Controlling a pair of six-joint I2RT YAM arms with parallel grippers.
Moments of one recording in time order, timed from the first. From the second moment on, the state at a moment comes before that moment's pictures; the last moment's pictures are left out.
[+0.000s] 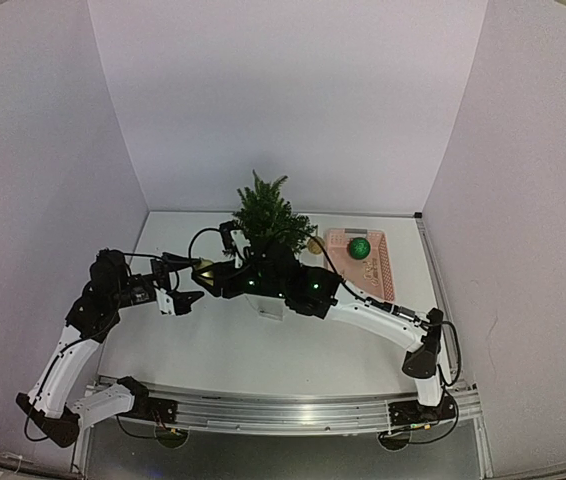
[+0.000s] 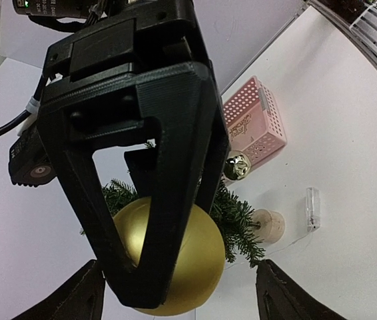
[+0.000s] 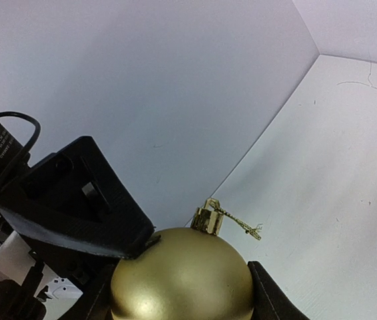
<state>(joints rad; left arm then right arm) -0.49 0.91 1.11 -0.47 0.66 1.27 1.16 2.03 2.16 -0.37 -0.09 0.72</state>
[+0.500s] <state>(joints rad) -0.49 0.92 1.13 -0.51 0.67 1.31 1.16 2.07 2.16 -0.36 -0.14 0.74</state>
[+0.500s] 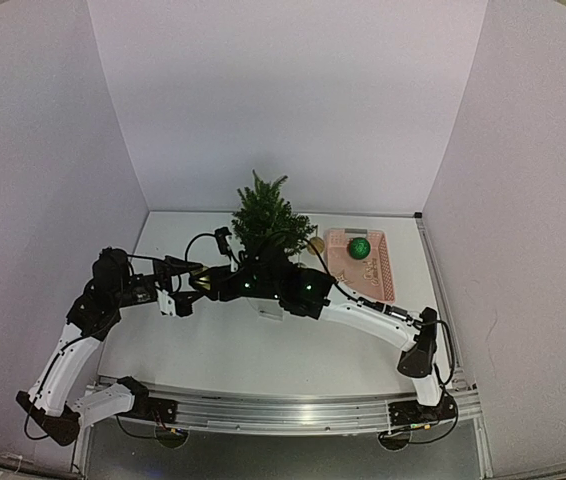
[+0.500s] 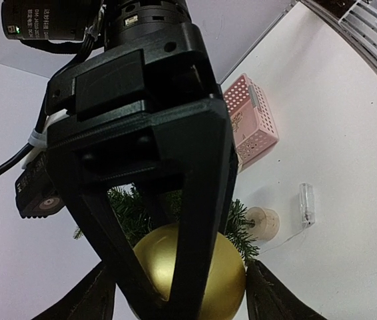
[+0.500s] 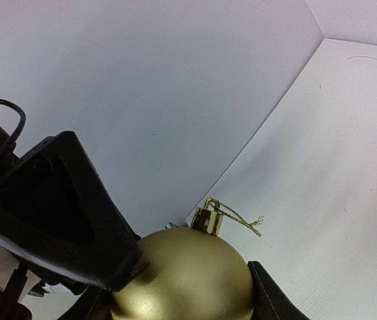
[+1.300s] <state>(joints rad) -0.49 0.93 1.13 -0.52 0.68 1.32 1.16 2.07 2.16 -0.36 -0.15 0.71</state>
